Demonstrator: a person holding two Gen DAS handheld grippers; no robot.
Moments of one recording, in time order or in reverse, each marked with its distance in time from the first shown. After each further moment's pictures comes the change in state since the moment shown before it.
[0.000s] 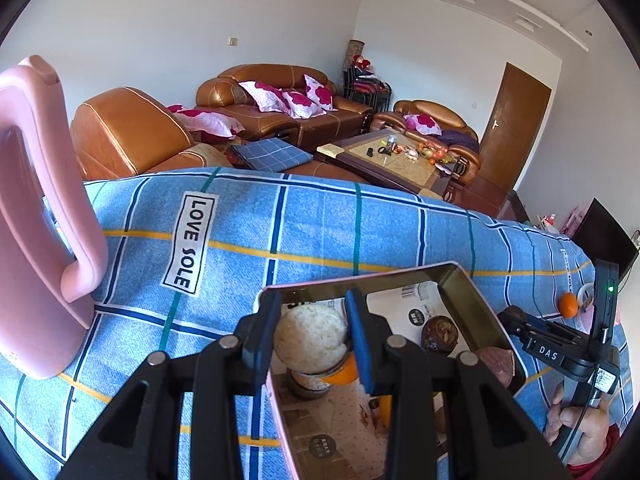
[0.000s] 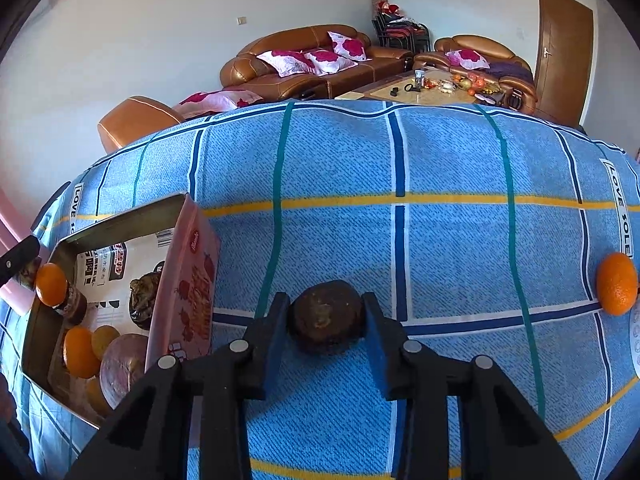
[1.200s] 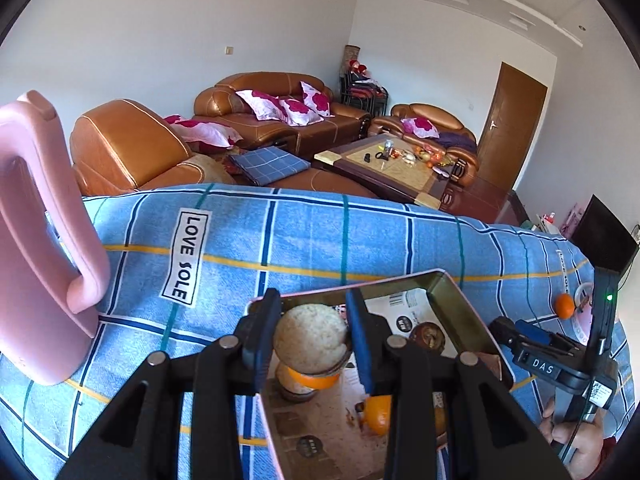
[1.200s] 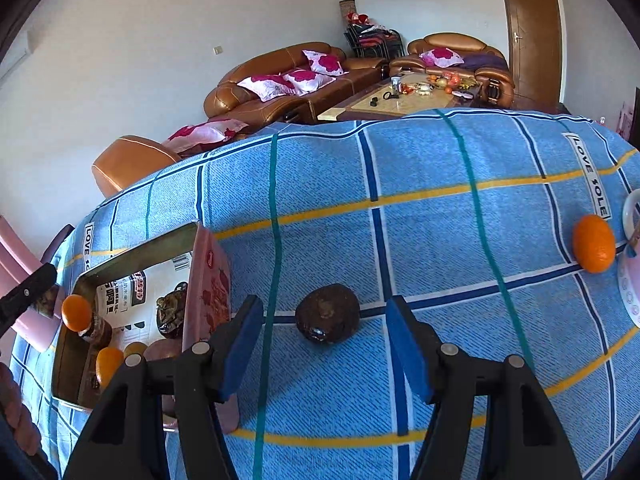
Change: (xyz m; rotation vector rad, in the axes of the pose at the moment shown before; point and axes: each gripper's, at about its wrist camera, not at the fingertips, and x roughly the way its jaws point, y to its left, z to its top) left arm -0.011 -0.011 0.004 0.020 -0.024 0.012; right arm -0.021 -0.002 -0.008 0.087 -0.038 -0.012
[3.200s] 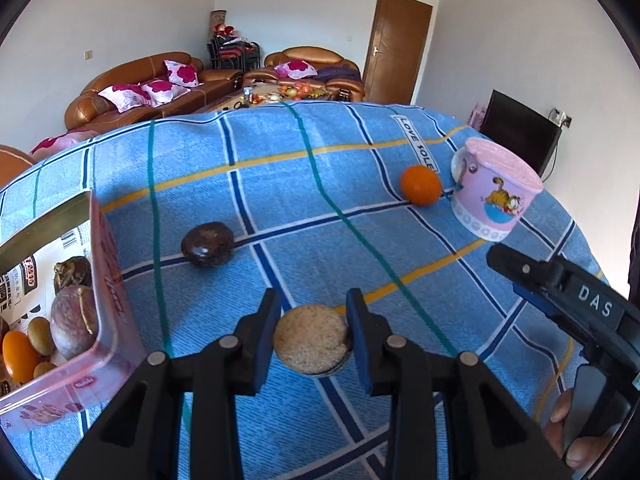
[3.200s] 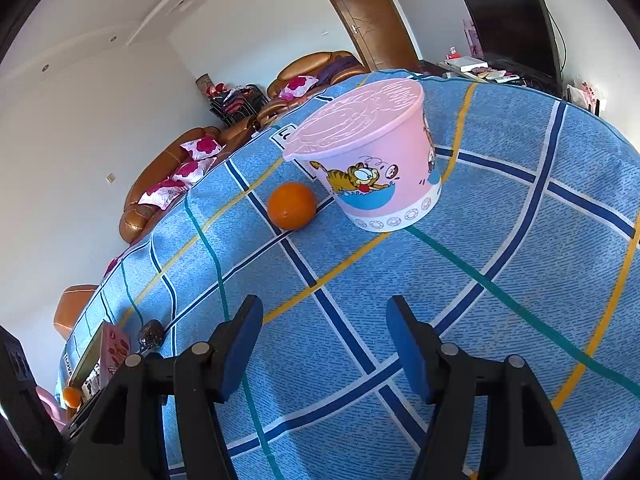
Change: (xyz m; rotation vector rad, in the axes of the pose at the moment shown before) left arm 0.022 -0.256 -0.092 0.335 0.168 -0.307; right arm -0.128 -0.178 -0.087 0.540 -0.217 -0.175
